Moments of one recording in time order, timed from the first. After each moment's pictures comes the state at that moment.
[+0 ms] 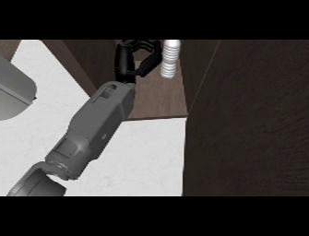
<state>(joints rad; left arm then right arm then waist) -1.10 0.01 -0.18 -0.34 0.52 0.51 -0.67 1.07 -0.46 0.36 -2.48 -0.06 0.17 -0.60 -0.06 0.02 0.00</state>
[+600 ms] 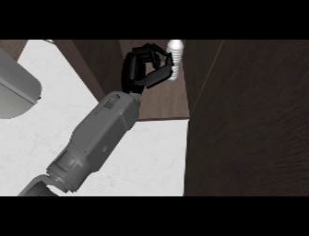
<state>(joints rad) -0.99 0.00 -0.32 -0.54 0.67 0.35 -0.63 1.07 -0.46 0.42 -2.49 -0.05 0.16 -0.56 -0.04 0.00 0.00</state>
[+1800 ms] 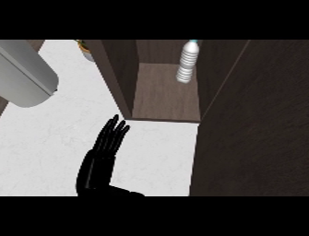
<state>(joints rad) -0.07 0.29 -0.68 -1.46 0.74 0.25 -0.63 1.10 -0.58 0.51 -2.49 0.01 0.11 -0.58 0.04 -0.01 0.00</state>
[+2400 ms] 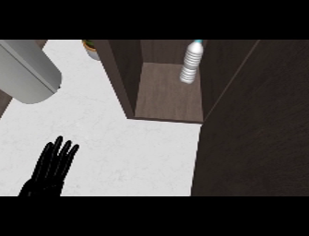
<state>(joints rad) 0.20 0.59 -0.57 -1.65 0.79 0.05 -0.76 0.92 -0.74 0.56 -2.50 0.05 0.15 -0.52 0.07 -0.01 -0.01</state>
